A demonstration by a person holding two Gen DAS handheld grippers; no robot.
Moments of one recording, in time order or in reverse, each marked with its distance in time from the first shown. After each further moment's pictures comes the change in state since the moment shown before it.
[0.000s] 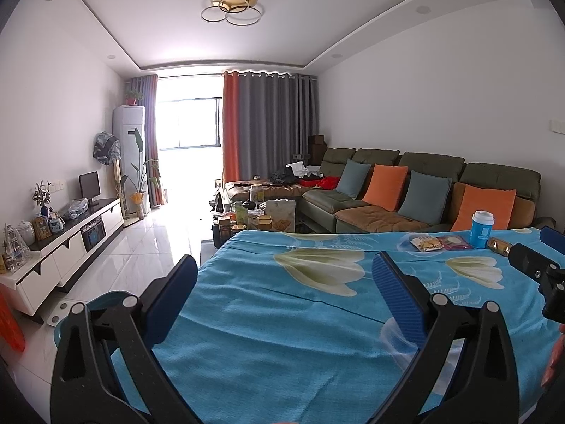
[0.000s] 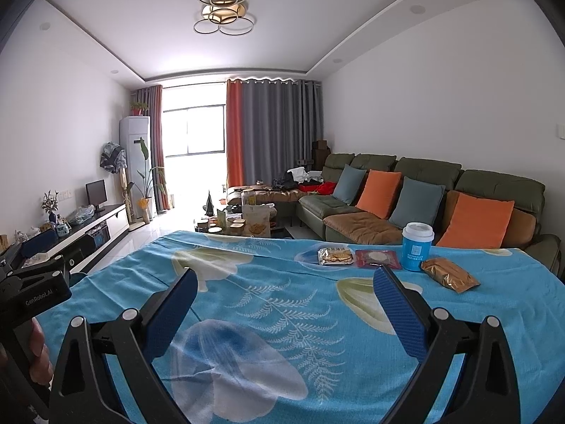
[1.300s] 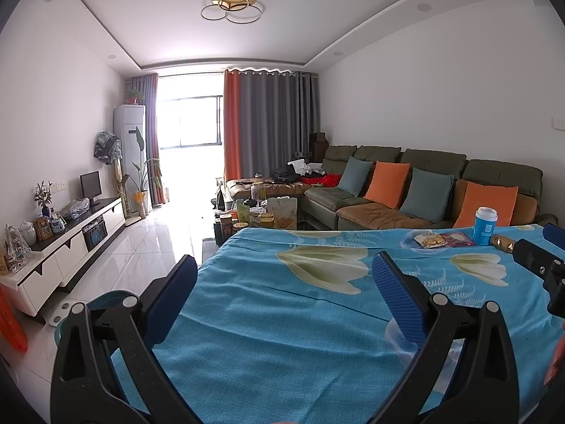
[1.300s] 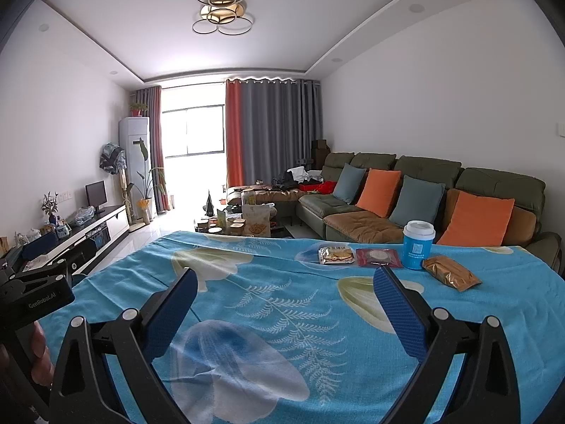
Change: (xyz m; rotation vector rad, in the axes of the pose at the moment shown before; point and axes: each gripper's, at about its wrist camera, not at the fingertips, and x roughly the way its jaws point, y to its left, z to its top) left arm 0.003 0.002 0.002 0.001 0.002 0.006; right arm 0.001 0.001 0.000 0.004 0.006 0.000
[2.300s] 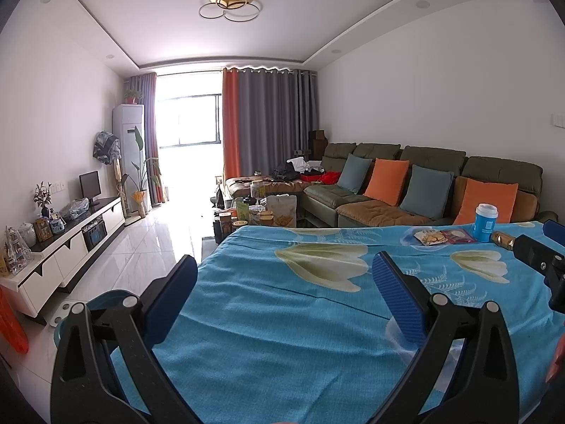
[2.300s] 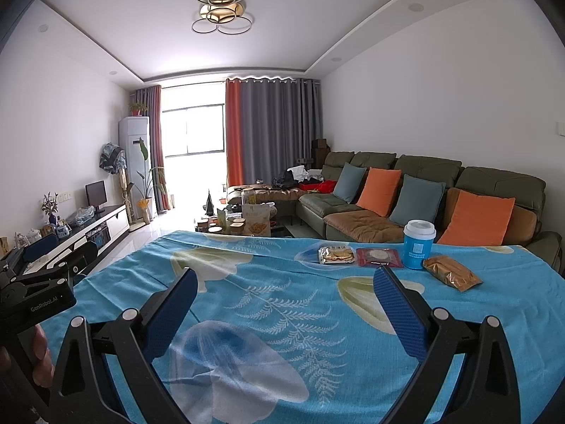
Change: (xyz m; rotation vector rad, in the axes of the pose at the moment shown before) left arm 0.002 0.004 -0.006 0.002 0.004 -0.001; right arm -0.001 0.001 0.001 0.003 0.001 0.001
